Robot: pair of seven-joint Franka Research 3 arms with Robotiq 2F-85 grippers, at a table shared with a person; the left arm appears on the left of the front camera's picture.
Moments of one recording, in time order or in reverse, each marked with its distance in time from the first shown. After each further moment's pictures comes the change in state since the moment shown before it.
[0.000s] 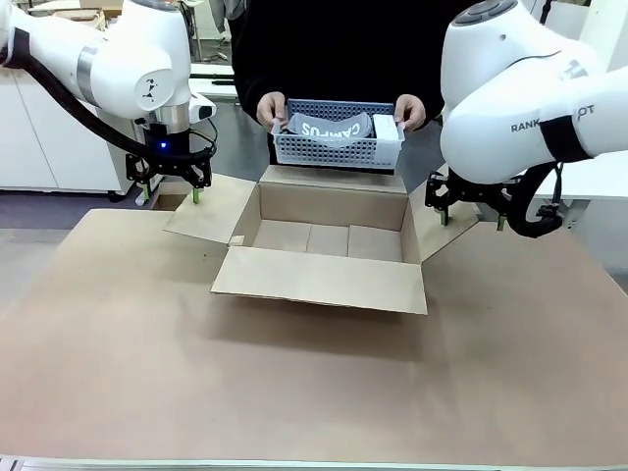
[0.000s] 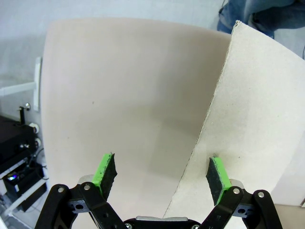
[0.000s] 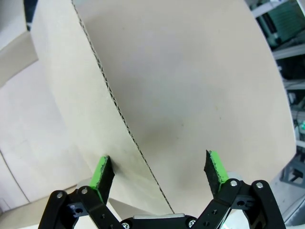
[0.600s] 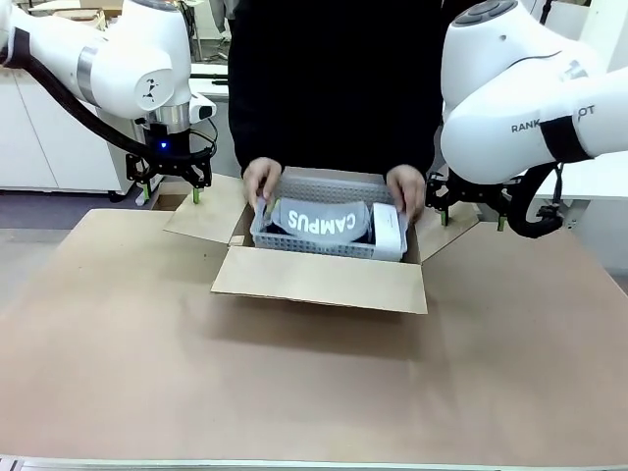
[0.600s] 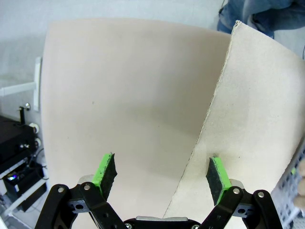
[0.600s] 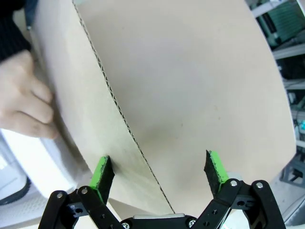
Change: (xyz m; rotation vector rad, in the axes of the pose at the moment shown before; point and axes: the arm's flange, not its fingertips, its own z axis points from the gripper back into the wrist) left arm 0.000 0.000 0.000 0.000 0.000 0.000; right arm 0.000 0.000 0.000 -0.001 0.000 0.000
